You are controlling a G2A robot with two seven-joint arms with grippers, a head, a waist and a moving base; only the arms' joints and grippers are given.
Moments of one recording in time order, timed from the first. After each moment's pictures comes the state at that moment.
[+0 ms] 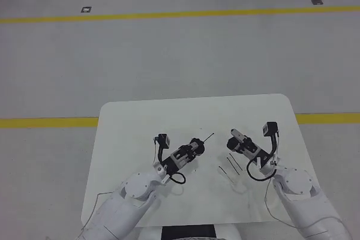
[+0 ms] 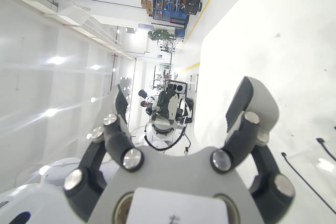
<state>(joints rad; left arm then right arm) 1.48 -1.24 -0.94 -1.60 -0.40 -0.27 -0.39 -1.65 -1.05 1.37 -1.66 0.29 -0.30 0.56</state>
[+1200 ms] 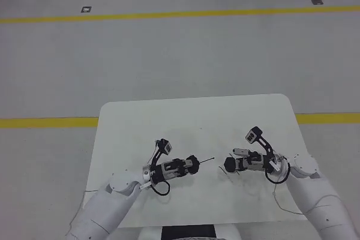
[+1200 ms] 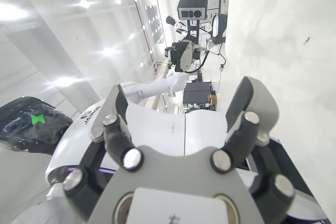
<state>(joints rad) 1.47 -1.18 -1.03 -1.52 -0.52 -0.27 -0.89 -1.42 -1.03 1.32 -1.32 0.63 -0.21 1.39</state>
